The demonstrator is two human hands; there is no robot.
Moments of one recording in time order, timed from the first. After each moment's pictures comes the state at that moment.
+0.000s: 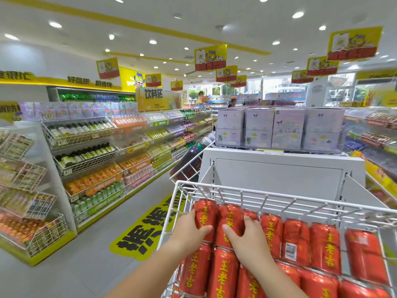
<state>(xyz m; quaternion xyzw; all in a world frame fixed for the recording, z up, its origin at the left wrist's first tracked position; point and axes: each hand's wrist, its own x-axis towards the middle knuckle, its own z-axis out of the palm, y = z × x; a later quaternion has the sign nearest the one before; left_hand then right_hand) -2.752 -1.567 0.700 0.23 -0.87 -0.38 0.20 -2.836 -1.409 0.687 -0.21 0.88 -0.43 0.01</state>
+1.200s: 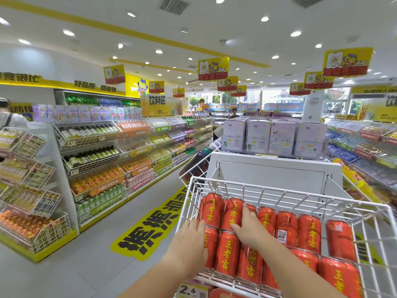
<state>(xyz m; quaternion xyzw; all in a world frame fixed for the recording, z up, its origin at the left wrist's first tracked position) -2.632 -1.515 0.715 0.16 -0.98 0.04 0.09 -2.802 -1.389 0.719 -0.28 0.92 -0.28 0.04</state>
